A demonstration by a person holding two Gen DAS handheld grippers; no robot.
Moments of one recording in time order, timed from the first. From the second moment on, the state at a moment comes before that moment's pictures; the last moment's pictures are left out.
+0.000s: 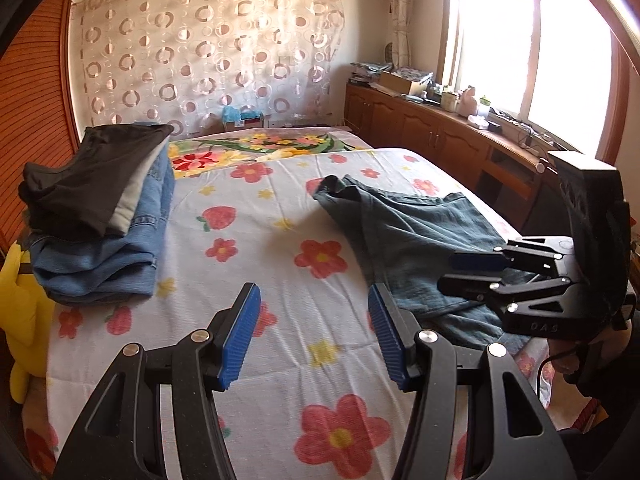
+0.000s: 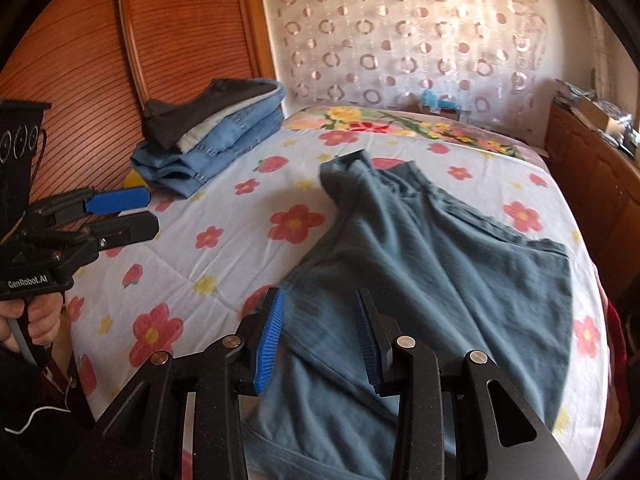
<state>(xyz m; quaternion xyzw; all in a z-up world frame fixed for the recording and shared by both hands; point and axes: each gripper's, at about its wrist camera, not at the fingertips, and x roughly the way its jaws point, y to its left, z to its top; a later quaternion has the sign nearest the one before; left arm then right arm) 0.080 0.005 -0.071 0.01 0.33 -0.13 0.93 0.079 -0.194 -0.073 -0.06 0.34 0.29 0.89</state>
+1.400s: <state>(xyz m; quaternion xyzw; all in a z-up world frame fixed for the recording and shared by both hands) 0.119 0.017 -0.091 0.01 0.37 -0.12 0.92 0.103 -0.162 -0.080 -0.13 0.34 0.31 0.88</state>
